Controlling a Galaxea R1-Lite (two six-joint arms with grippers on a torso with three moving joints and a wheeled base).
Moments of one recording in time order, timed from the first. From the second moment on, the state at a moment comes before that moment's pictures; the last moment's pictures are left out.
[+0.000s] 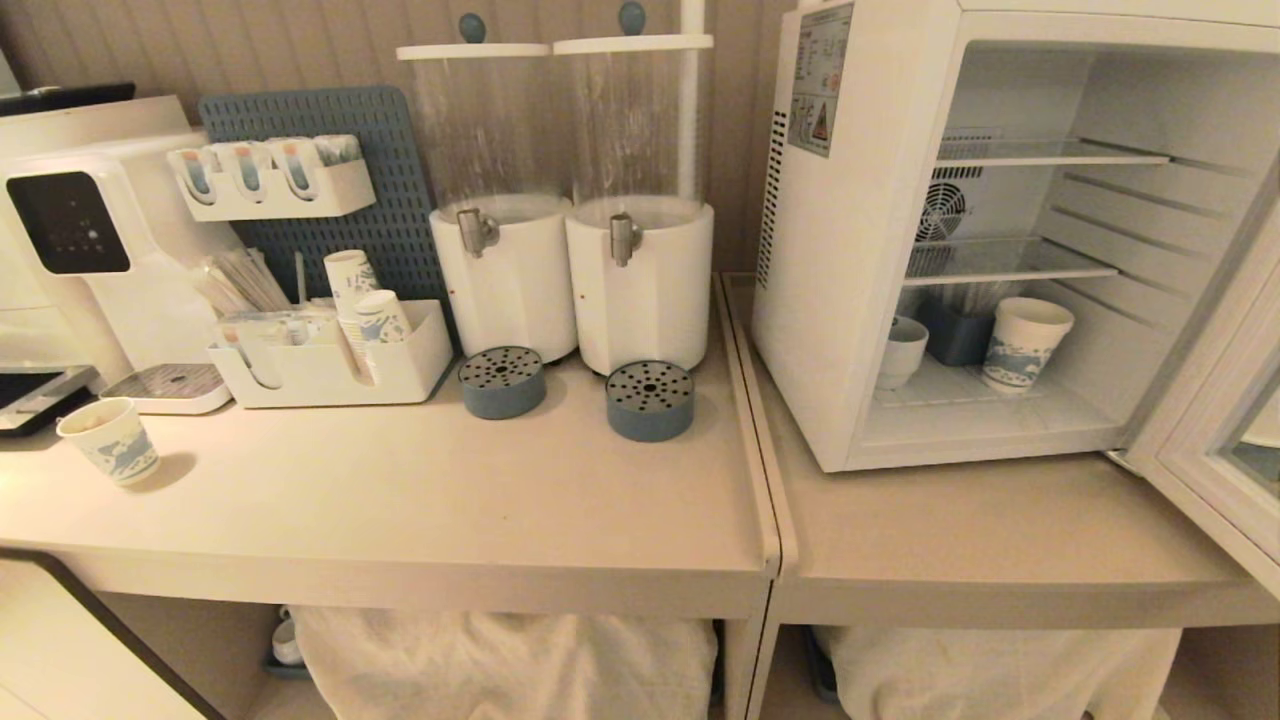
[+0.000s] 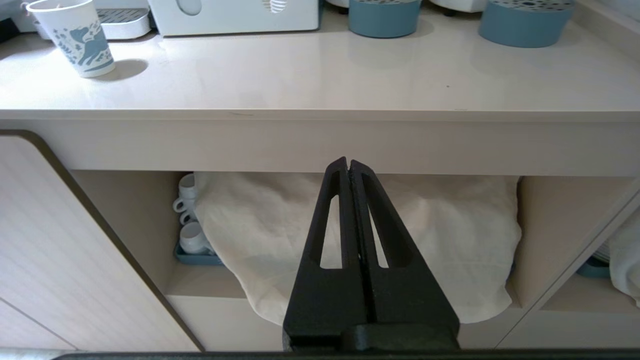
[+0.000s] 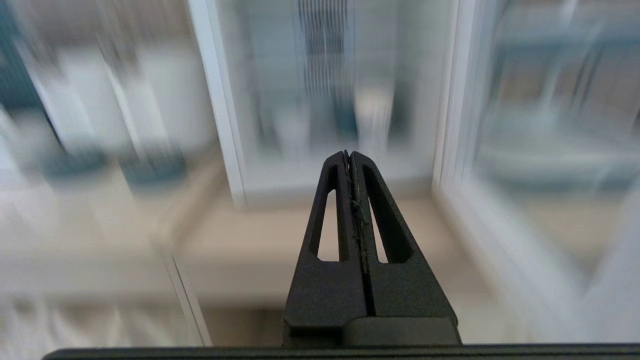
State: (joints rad) left arm 0.00 0.00 0.00 0.01 0.00 0.01; right arm 0.00 0.02 -0.37 0.13 -0.01 0.00
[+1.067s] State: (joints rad) left arm 0.00 0.00 0.00 0.01 0.00 0.01; right arm -0.03 1.18 -1.17 0.37 0.50 -0.11
